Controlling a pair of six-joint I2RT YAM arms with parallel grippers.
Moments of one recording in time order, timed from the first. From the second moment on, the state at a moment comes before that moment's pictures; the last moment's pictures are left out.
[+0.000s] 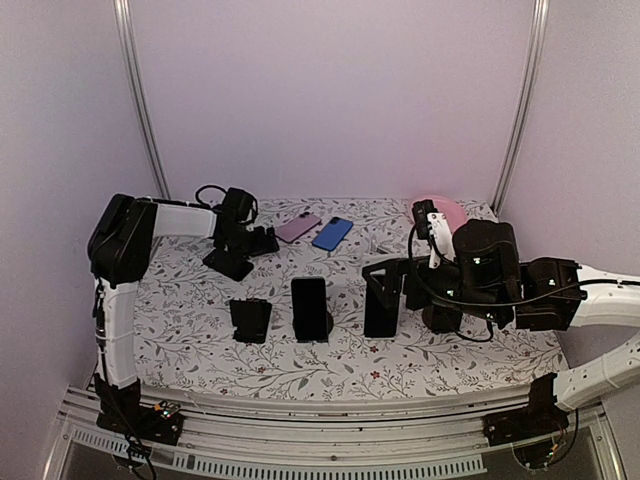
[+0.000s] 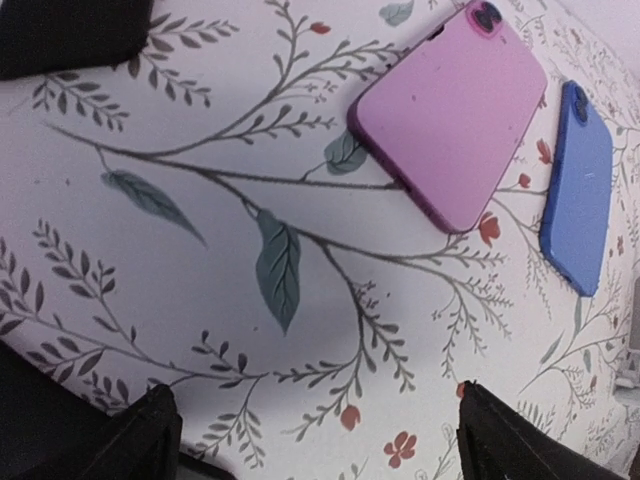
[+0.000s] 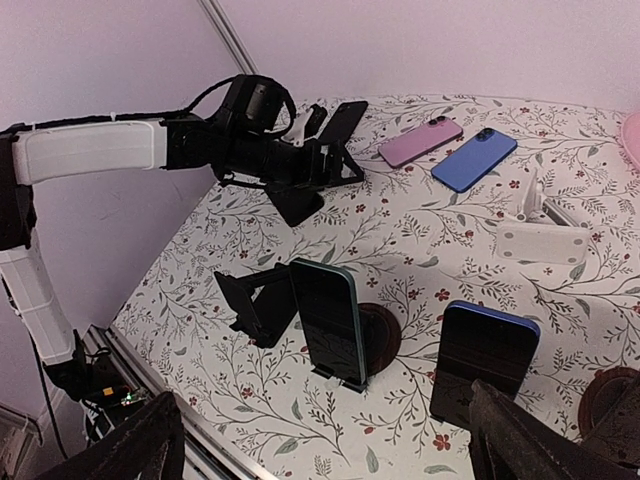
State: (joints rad) left arm -0.37 2.20 1.54 -0.27 0.05 -0.52; right arm 1.20 1.12 0.96 -0.27 0.43 0.62
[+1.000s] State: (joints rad) left arm -0.27 1.83 1.18 -0.30 -0.23 -0.35; right arm 1.20 1.15 0.94 -0.22 0.37 0.63
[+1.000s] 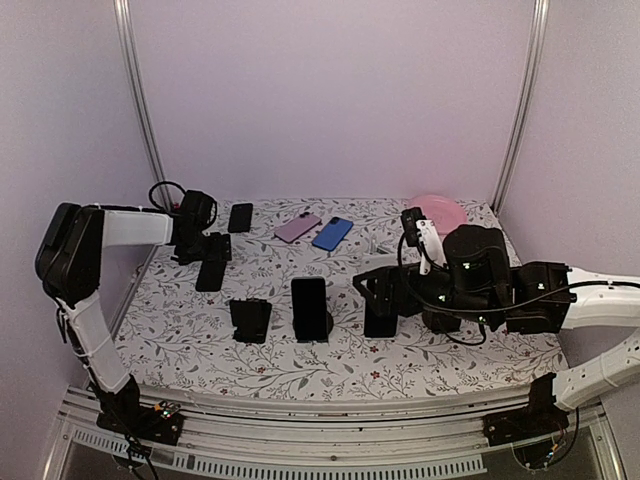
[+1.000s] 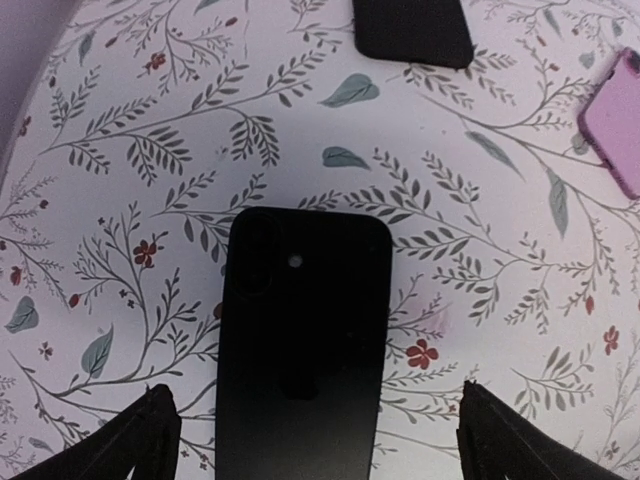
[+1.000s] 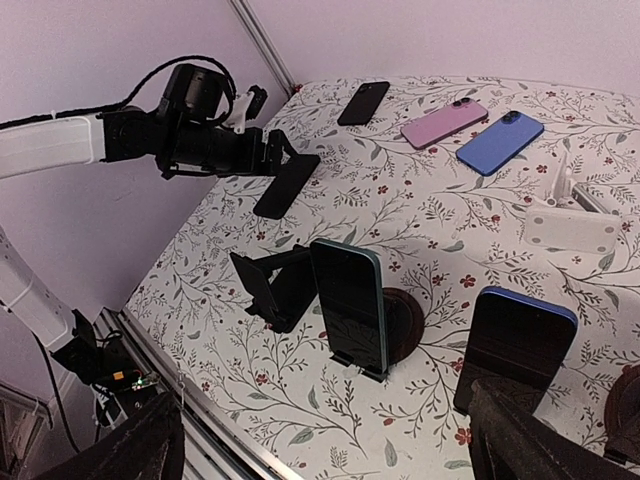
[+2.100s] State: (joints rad) left arm -0.25 2.00 1.24 -0.29 -0.22 -0.31; right arm 1.20 1.15 0.93 -0.20 0.35 0.64
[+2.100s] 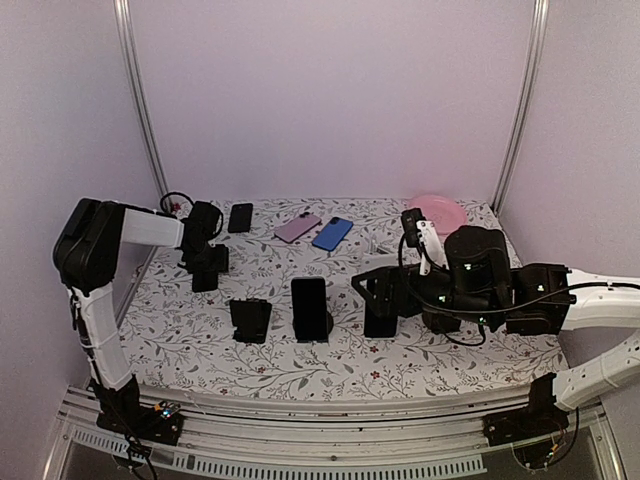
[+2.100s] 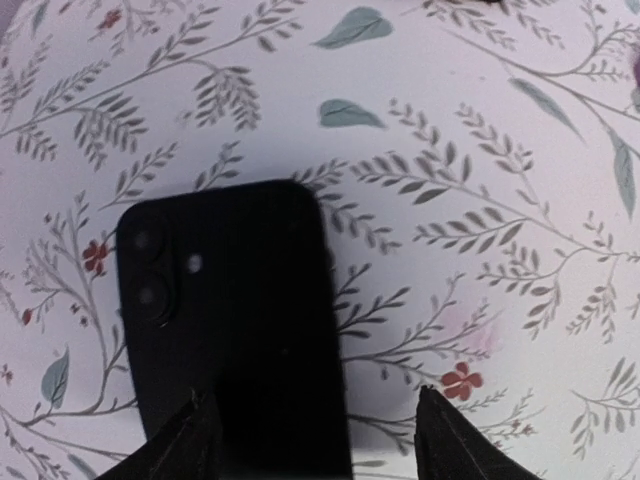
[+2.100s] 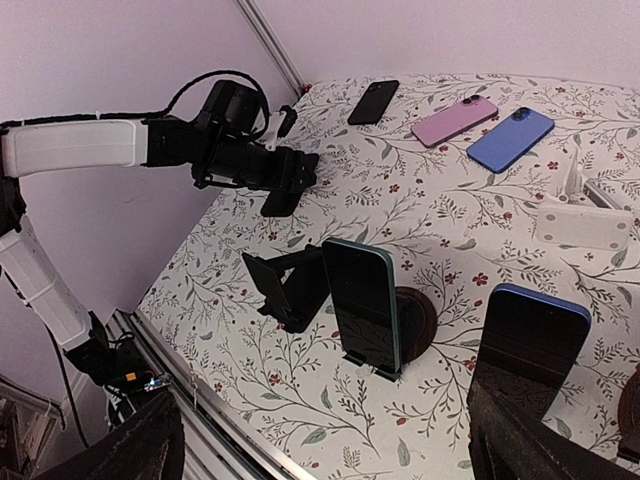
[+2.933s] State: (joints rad) left arm -0.26 1.90 1.12 -0.36 -0.27 -0.43; right arm 1.21 1.13 0.88 -0.15 0.31 0.65
